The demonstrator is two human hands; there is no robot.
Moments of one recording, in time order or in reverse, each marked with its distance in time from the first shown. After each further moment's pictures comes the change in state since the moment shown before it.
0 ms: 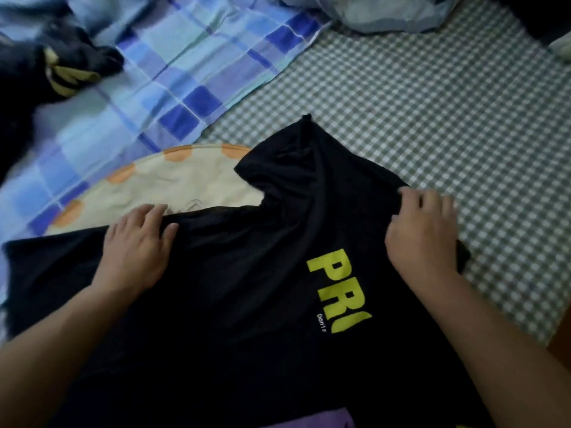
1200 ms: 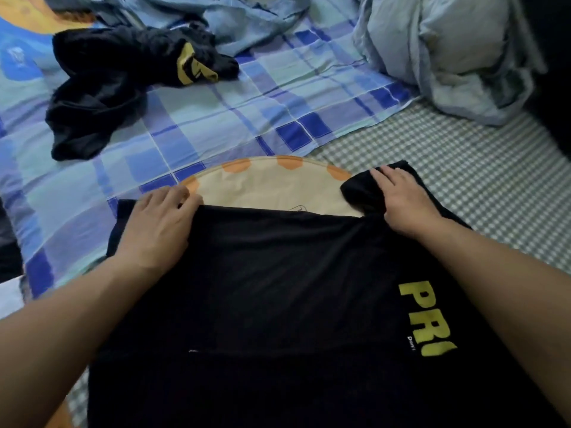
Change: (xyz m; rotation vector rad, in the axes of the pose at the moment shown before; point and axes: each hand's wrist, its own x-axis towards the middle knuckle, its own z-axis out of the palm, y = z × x) left_hand -0.006 -0.166 0.005 0.079 0.199 0.161; right_hand 0.085 -0.185 0.007 -0.231 -0.351 -0.374
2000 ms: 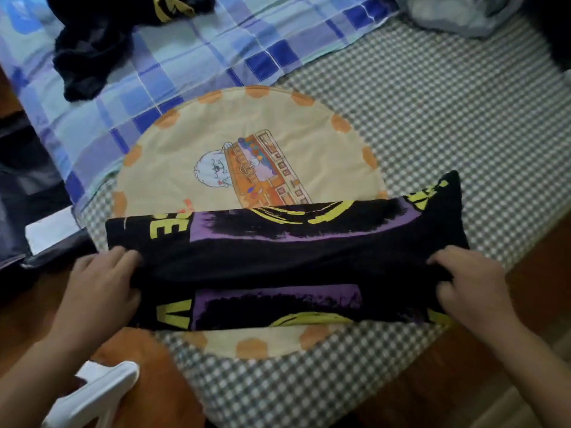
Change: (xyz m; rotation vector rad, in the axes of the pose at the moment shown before) left_hand -0.247 0.078 -0.100 -0.059 -0.142 -0.094; right_hand -0.333 0.110 0.006 0.319 0.139 -0.087
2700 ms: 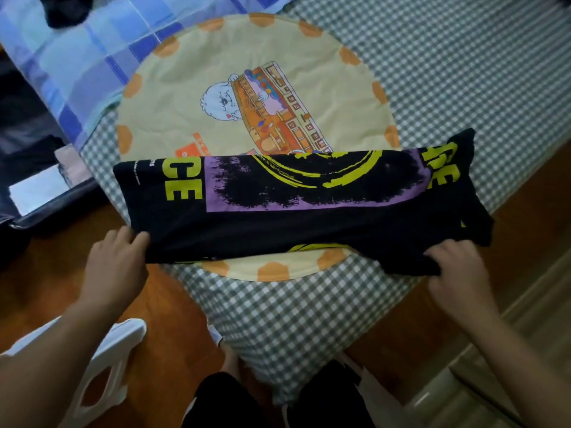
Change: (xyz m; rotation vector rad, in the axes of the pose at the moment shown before) left_hand -0.080 -0.030 0.077 0.127 -0.190 -0.080; right_hand -0.124 -0.019 0.077 -0.157 -0.027 0.138
